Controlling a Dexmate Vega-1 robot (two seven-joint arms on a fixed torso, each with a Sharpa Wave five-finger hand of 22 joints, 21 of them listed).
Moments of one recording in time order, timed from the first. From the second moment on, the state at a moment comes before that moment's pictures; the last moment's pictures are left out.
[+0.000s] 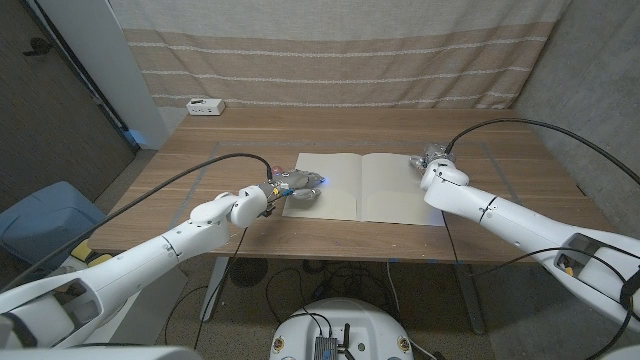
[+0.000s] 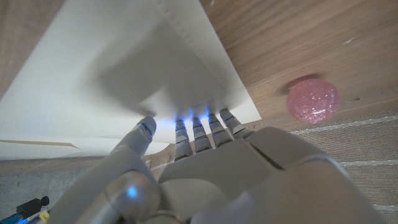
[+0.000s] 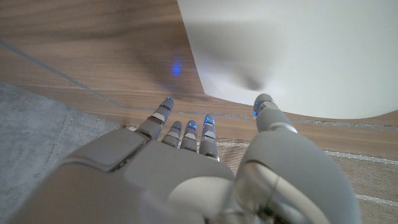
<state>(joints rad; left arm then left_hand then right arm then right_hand) 0.72 0.79 0.79 -1.66 0.59 0.07 -0.09 0.21 0.14 0.67 -0.01 0.18 0.16 -0.09 0.19 0.17 0.10 -0.06 0.20 0.18 0.06 -0.04 0.18 0.17 -0.08 0.02 0.55 0.17 -0.51 -0.66 -0.89 -1.61 -0.19 -1.02 -0.19 0.51 0.07 0.42 -0.14 0.19 0.20 -0.03 0.19 0.19 0.03 0.00 0.19 0.19 -0.05 -0.02 0.18 0.19 0.17 0.03 0.19 0.17</state>
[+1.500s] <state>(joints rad) 0.74 0.79 0.78 -1.67 0.58 0.08 -0.07 0.20 0.13 0.66 0.00 0.18 0.15 -0.09 0.18 0.17 0.09 -0.06 0.20 0.18 0.04 -0.04 0.18 0.17 -0.06 0.01 0.53 0.17 -0.44 -0.61 -1.06 -1.50 -0.26 -1.09 -0.24 1.01 -0.05 0.39 -0.18 0.32 0.90 0.02 0.43 0.24 0.44 -0.04 0.25 0.19 0.31 -0.04 0.23 0.19 0.43 0.02 0.22 0.17</state>
